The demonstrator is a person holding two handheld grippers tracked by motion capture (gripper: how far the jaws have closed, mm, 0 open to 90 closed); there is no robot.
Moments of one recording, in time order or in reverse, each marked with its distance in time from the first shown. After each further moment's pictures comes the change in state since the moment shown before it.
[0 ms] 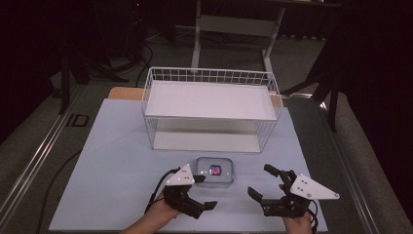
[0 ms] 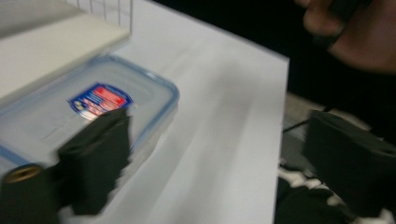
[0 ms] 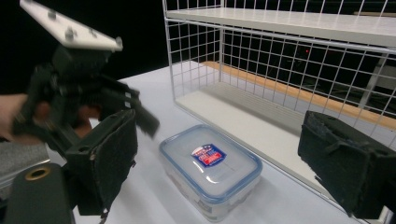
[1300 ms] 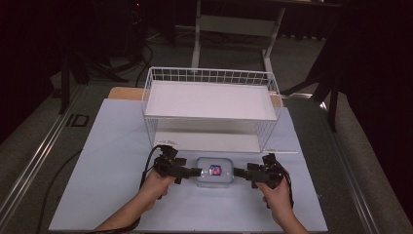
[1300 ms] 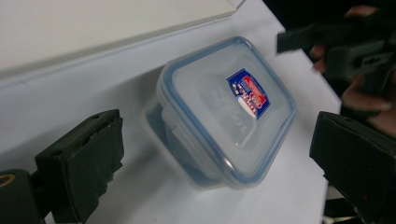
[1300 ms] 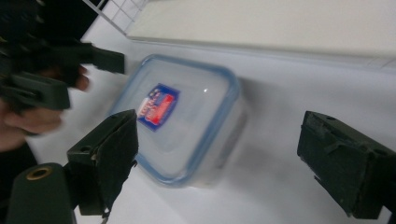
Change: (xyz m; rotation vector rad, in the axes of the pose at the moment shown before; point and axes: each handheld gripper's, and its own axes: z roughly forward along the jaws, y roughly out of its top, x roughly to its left) left arm 0.093 0.000 0.008 0.117 0.074 -0.466; right arm -0.069 -0.038 0.093 0.437 0.028 0.642
